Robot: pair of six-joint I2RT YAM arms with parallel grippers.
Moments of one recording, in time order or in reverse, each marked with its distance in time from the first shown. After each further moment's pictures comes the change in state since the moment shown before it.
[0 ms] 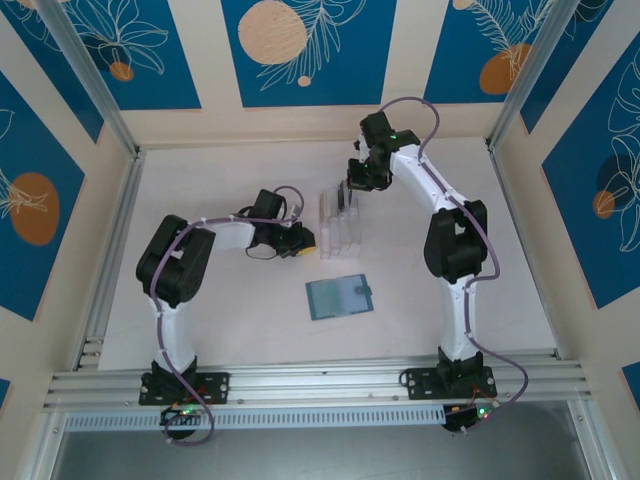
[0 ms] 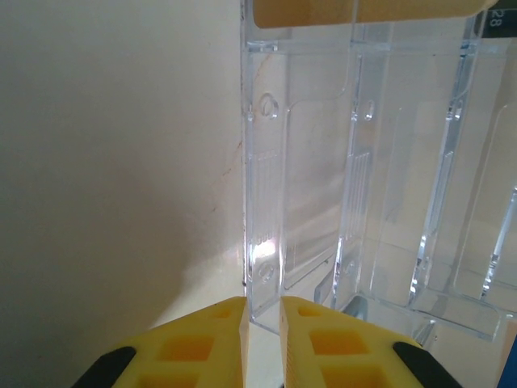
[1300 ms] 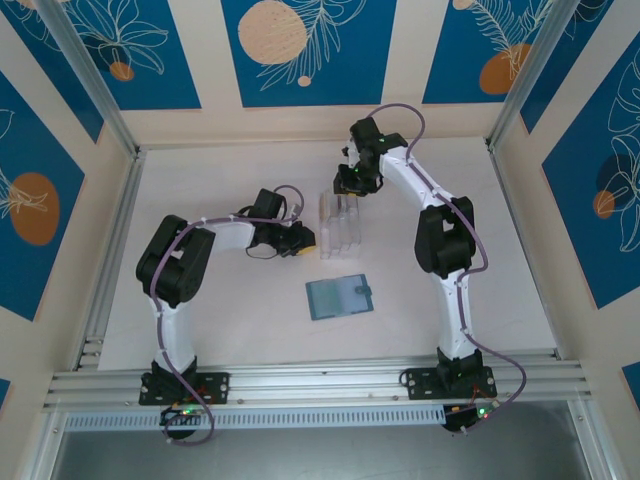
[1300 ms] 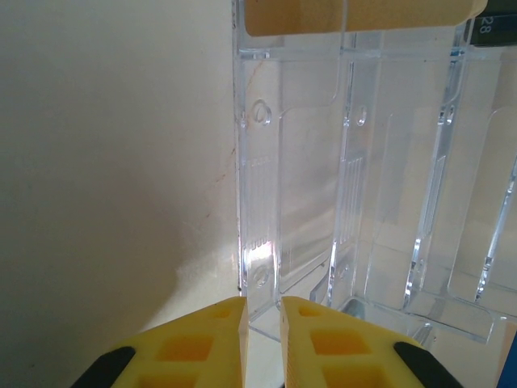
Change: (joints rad) left arm 0.000 0.011 0.006 0.014 0.002 -0.002; right arm 0.029 0.114 0.063 -0.002 -0.093 -0.019
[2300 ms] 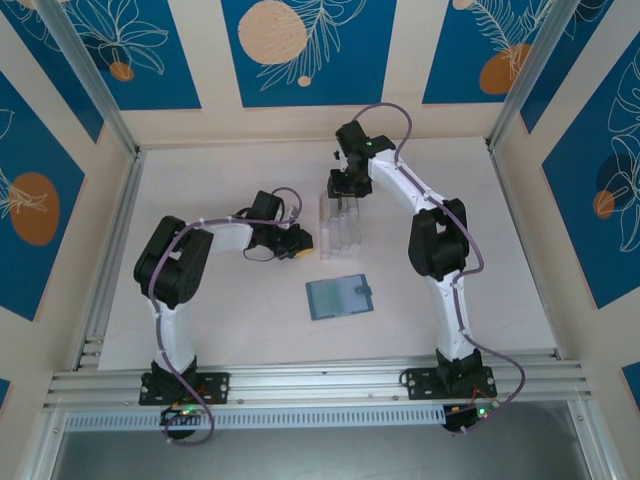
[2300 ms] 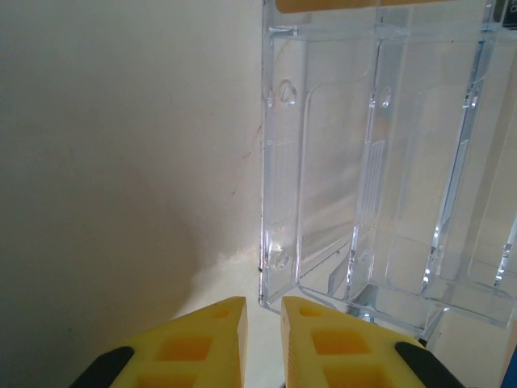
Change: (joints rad) left arm 0.008 -0.015 -0.024 -0.014 0.000 0.016; right arm 0.062 0.012 0.029 -0.031 0.173 -0.019
